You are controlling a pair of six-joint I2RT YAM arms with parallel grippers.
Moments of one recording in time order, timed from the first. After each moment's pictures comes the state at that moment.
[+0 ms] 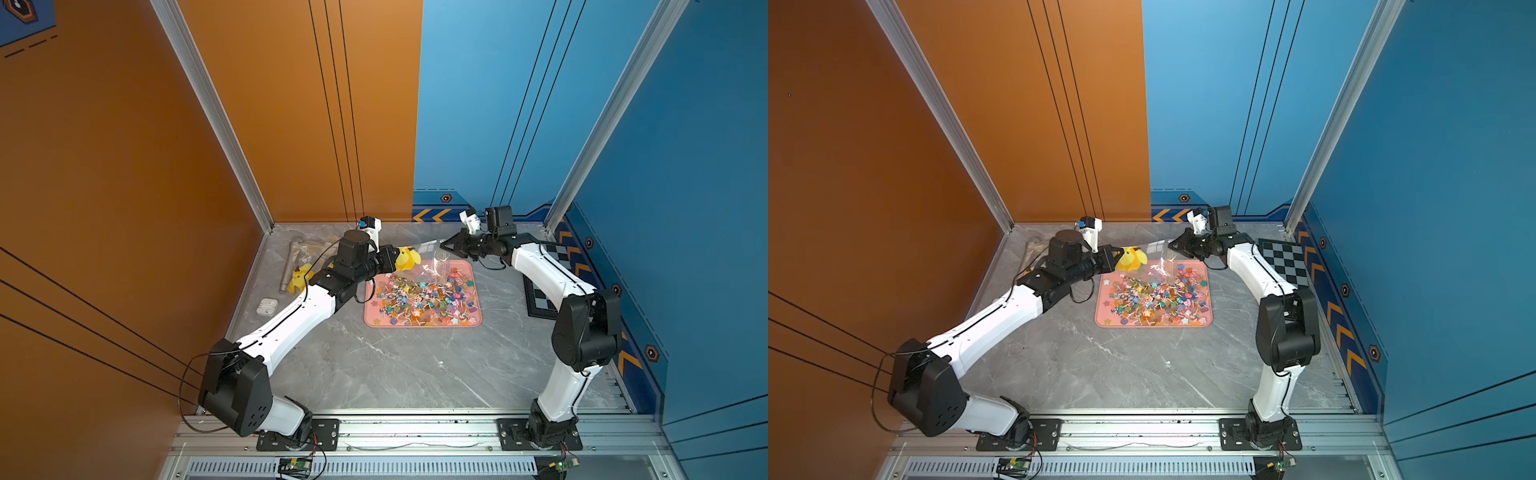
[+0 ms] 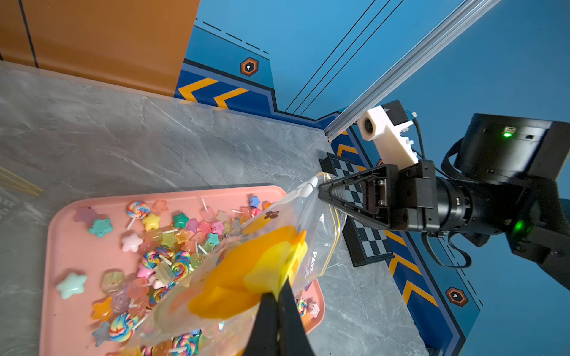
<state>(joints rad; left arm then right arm) -0.47 1.43 1.16 -0.09 0.19 -0.60 0.22 1.84 1.55 -0.42 -0.71 0.58</state>
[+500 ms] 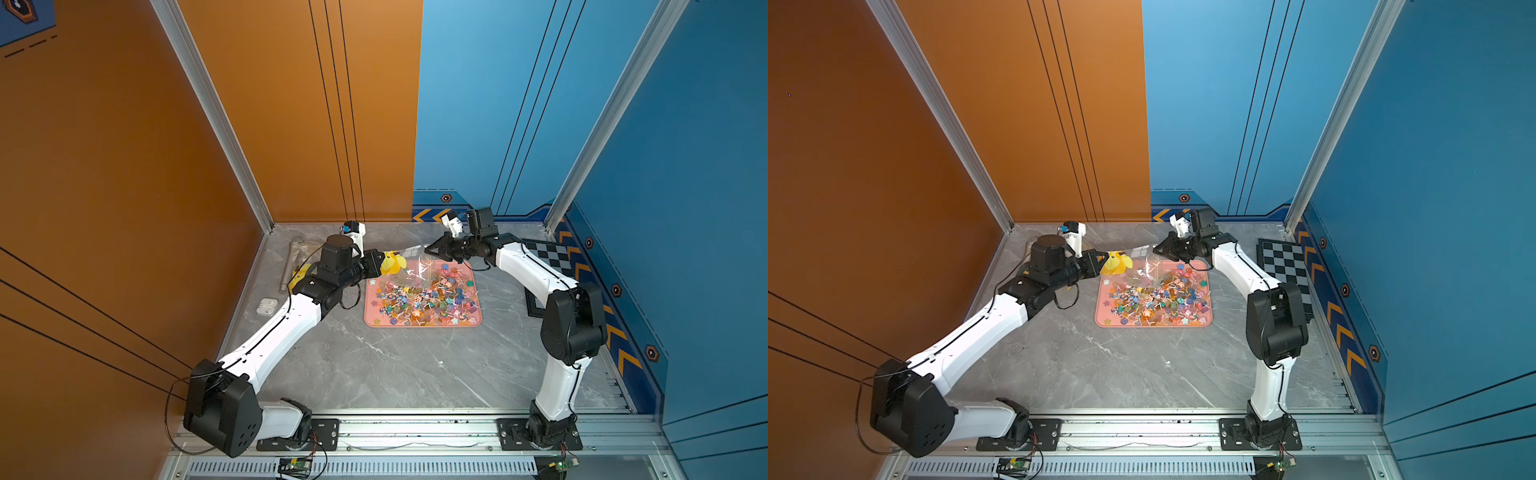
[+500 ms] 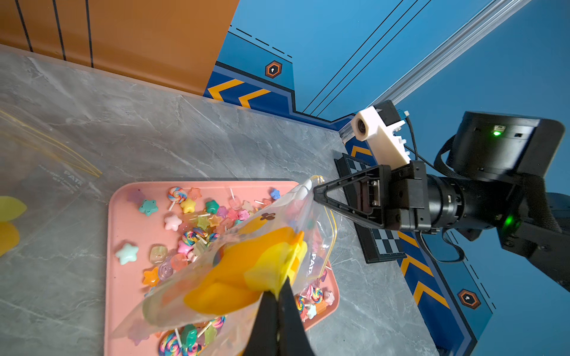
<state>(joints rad) -0.40 1.33 1.08 -0.15 0.21 -0.57 0.30 1.92 1.59 -0.41 -0.71 0.60</state>
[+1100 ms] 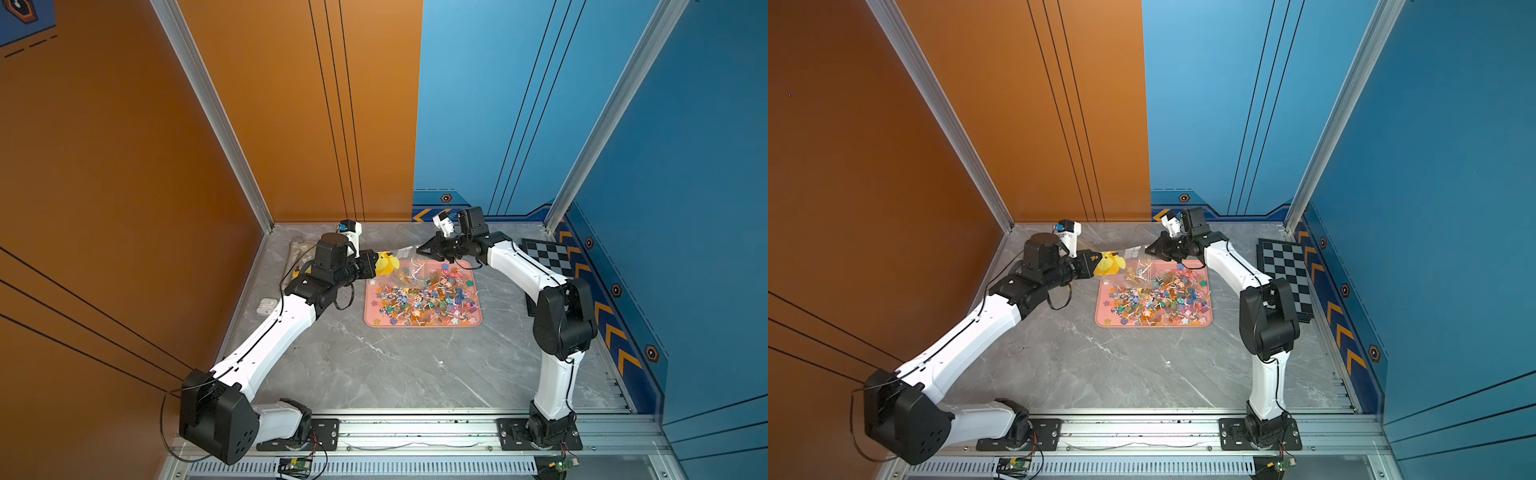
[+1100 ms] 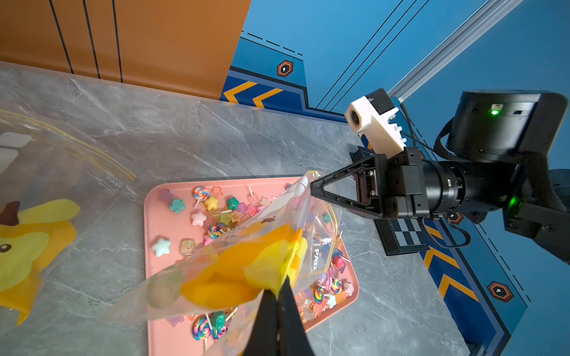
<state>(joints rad) -0.38 1.29 1.11 -0.26 0.18 -0.49 0.34 1.97 1.65 -0.41 -0.74 0.63</state>
